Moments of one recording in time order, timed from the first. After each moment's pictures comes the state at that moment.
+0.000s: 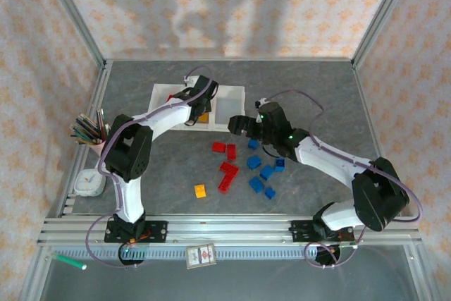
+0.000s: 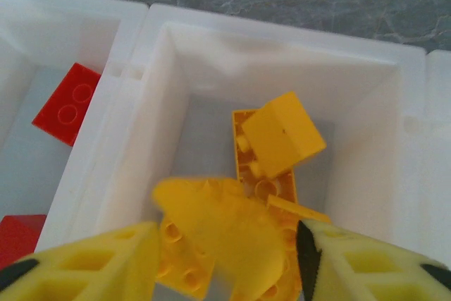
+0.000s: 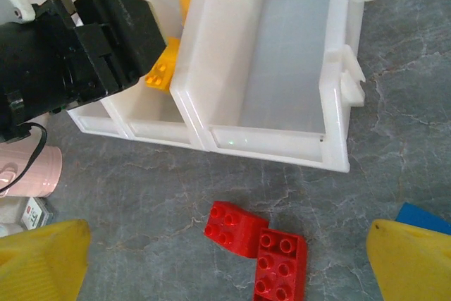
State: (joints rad) left arm -0.44 1.93 1.41 -0.44 -0.47 -0.55; right arm 0.62 1.39 0.85 -0.08 -0.11 0.71
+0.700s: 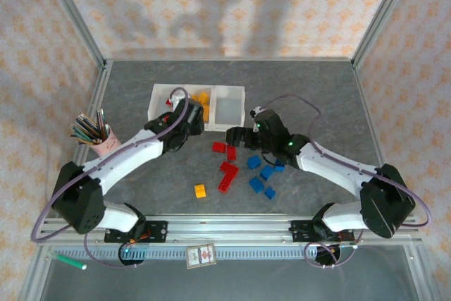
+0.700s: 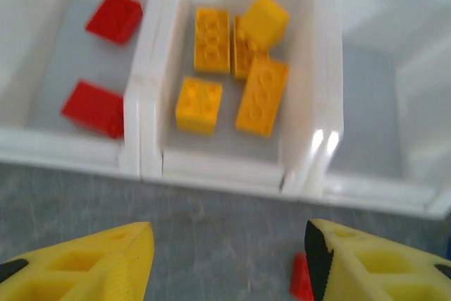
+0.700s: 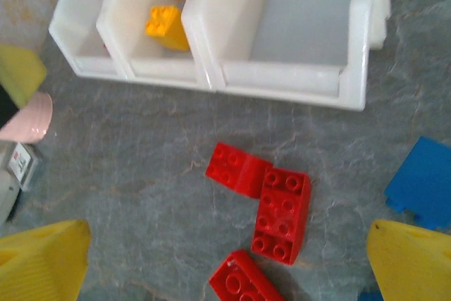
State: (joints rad) left arm -0.58 1.36 0.98 -0.52 -0.39 -0.63; right arm 0.72 1.32 0.81 -0.19 -0.09 0.68
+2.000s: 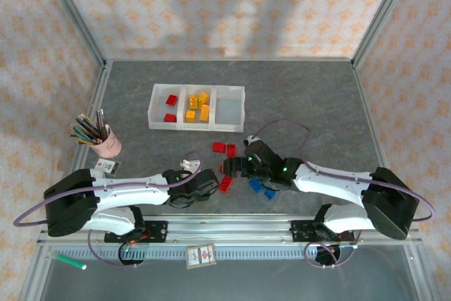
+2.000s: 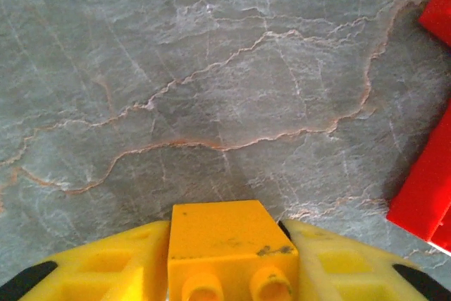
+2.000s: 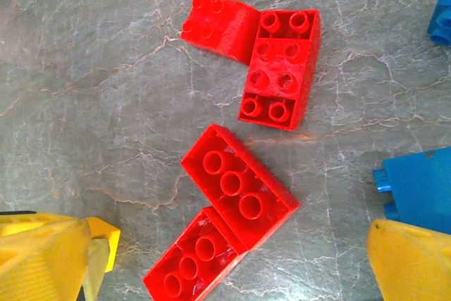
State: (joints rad) left arm -1.08 1.29 0.58 -0.57 -0.28 -1.19; right arm 0.94 1.27 0.61 -0.14 0.03 0.78
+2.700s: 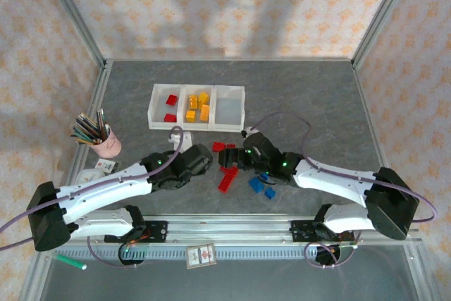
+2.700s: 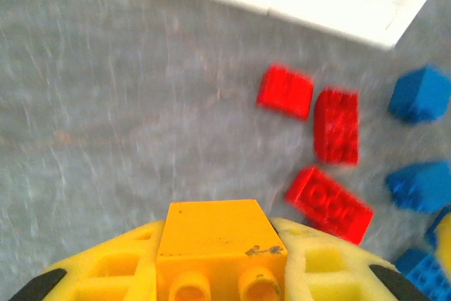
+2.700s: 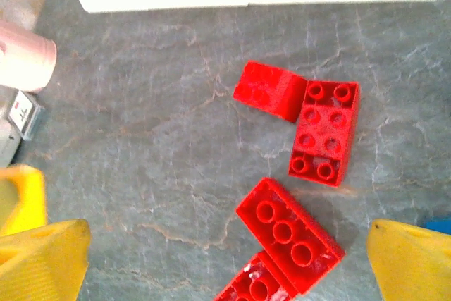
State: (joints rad) left arm -0.94 1.13 0.86 -0.77 -0.50 -1.07; right arm 0.91 1.27 0.70 -0.12 0.03 0.79
